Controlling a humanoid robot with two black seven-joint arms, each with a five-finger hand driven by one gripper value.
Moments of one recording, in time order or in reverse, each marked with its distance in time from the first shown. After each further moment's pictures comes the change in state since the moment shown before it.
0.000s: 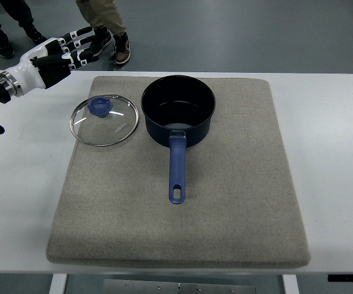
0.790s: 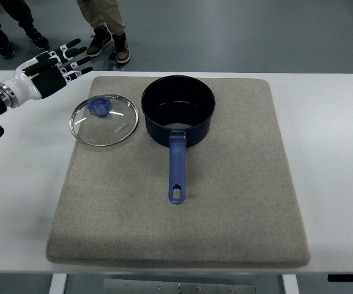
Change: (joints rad) left arm 0.048 0.007 -0.027 0.006 -0.378 0.000 0.233; right arm 0.000 0.000 0.000 0.000 0.000 0.000 0.000
